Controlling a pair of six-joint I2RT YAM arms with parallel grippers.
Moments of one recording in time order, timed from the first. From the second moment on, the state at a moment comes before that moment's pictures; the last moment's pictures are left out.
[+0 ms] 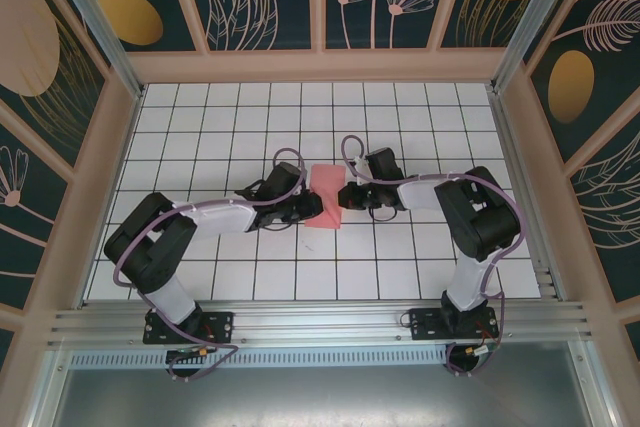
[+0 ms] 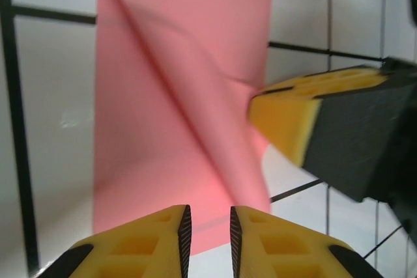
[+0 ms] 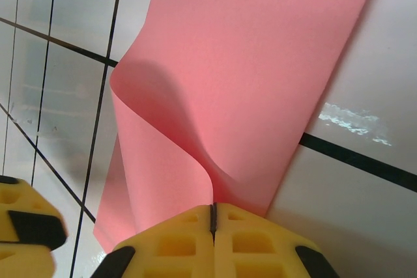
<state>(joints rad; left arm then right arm) -0.71 1.67 0.82 0.02 0.22 -0.89 0.49 1.82 0.83 0.07 -0.54 0.44</state>
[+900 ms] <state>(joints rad) -0.71 1.75 0.85 0.05 0.22 -0.94 0.50 1.84 0.87 0.05 -0.53 0.44</state>
